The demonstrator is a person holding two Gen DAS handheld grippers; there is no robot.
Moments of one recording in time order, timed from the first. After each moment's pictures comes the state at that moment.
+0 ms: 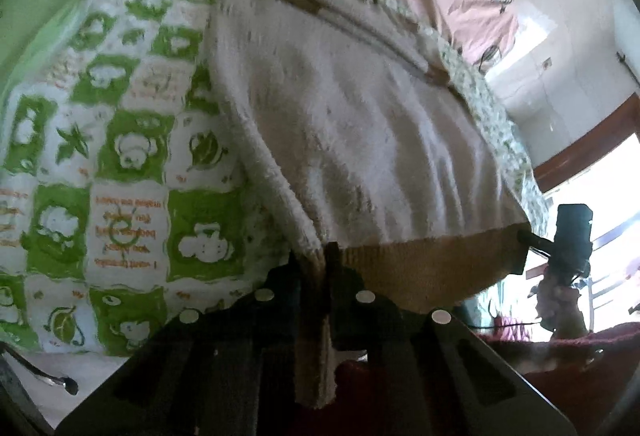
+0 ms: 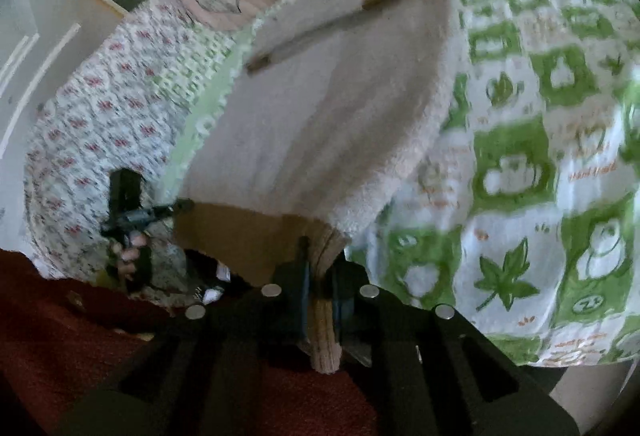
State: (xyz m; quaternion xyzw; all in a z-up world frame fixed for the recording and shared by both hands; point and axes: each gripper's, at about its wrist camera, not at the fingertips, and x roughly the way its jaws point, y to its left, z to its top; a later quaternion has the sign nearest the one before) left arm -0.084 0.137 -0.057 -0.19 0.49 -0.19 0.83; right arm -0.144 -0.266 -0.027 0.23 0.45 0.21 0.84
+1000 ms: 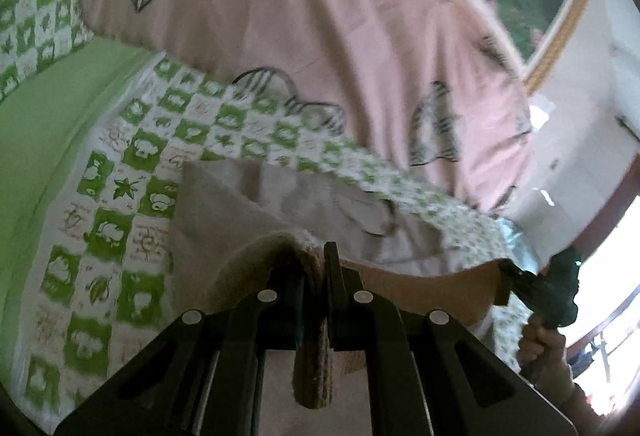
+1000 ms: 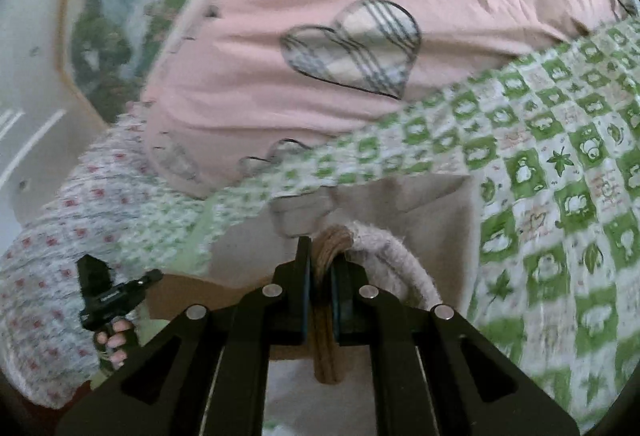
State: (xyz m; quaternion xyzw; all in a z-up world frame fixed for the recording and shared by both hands) left arm 0.254 0.138 0.036 -0.23 0.35 -0.15 0.90; right arm 0.183 -0.333 0.036 0.24 0.32 0.12 0.91
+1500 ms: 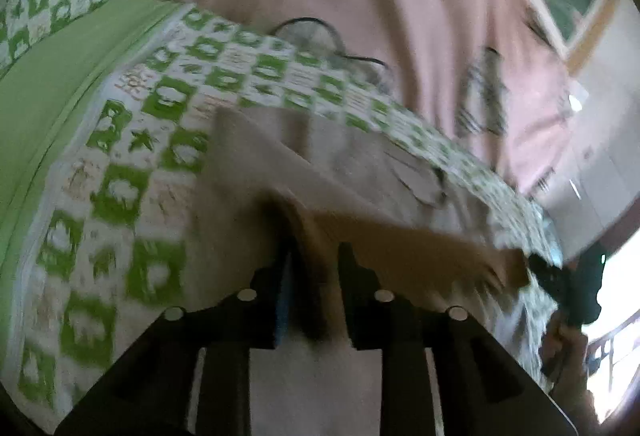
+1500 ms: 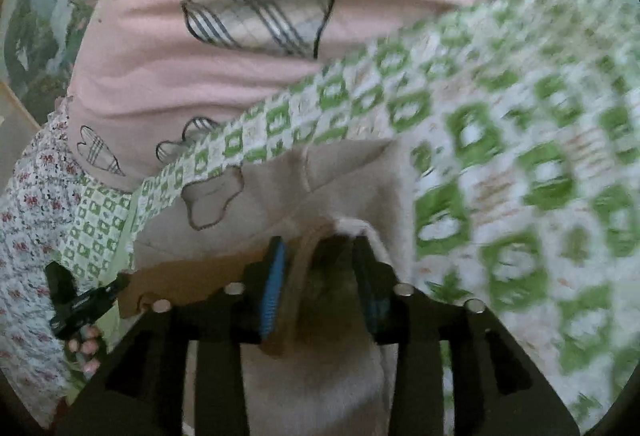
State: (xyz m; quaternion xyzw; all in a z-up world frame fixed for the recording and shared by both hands) left arm 0.250 0.132 0.000 -0.20 0.40 -0.13 0.88; right arm 0.176 -0.345 0.018 0.21 0.35 0.03 0.91
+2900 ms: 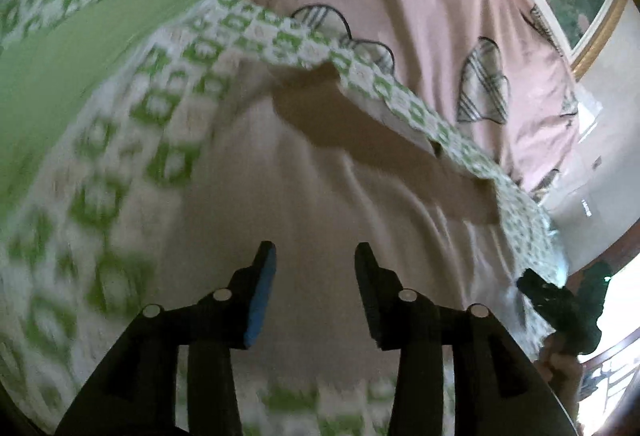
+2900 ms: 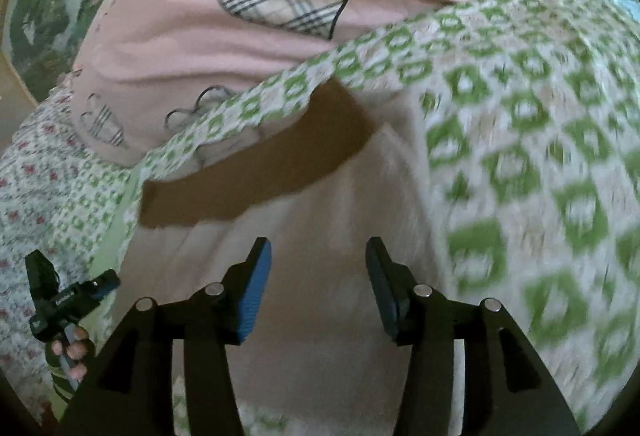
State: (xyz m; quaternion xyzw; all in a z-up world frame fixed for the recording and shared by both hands) left arm 0.172 0.116 -0.010 -0.24 0.41 -0.08 0.88; right arm 0.128 -0.302 0.001 0.21 0.38 0.02 0.90
